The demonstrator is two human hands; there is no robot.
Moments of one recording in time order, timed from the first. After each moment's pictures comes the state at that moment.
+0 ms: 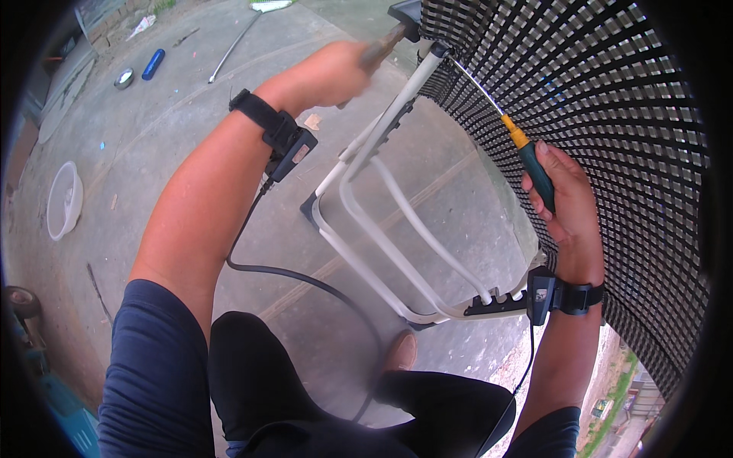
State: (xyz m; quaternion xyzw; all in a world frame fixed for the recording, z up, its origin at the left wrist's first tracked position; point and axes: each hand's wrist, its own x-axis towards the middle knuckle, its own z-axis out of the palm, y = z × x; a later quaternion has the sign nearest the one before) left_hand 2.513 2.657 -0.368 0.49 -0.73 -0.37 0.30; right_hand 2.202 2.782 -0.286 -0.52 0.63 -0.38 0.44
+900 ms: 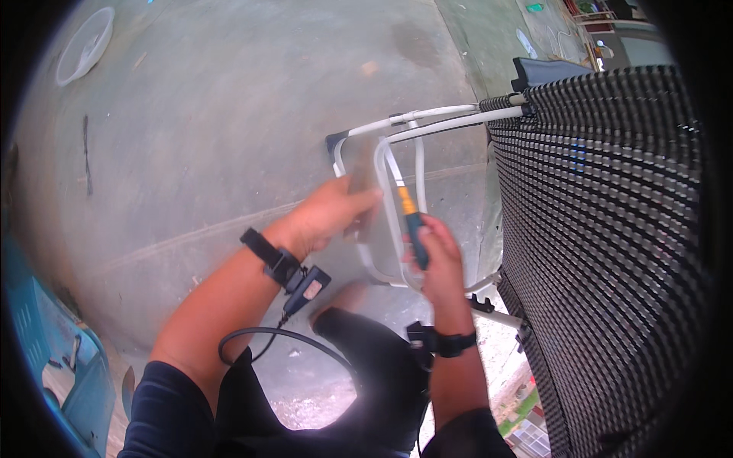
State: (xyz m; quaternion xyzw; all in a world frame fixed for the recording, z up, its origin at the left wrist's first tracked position) left_hand 2.507 2.893 -0.443 0.43 -0.18 -0.77 0.43; right_hand 2.304 2.875 -0.365 -0.40 0.64 -0.22 0.62
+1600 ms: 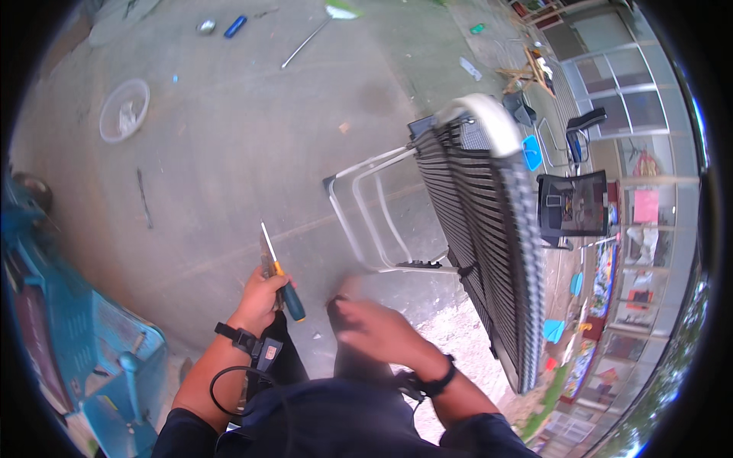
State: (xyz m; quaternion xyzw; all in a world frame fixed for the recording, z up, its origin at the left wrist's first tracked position) left_hand 2.579 3.093 -0.200 0.52 0.04 -0.68 0.52; right_hand 2.366 3.022 -0.032 -0.77 0.40 0.05 0.50
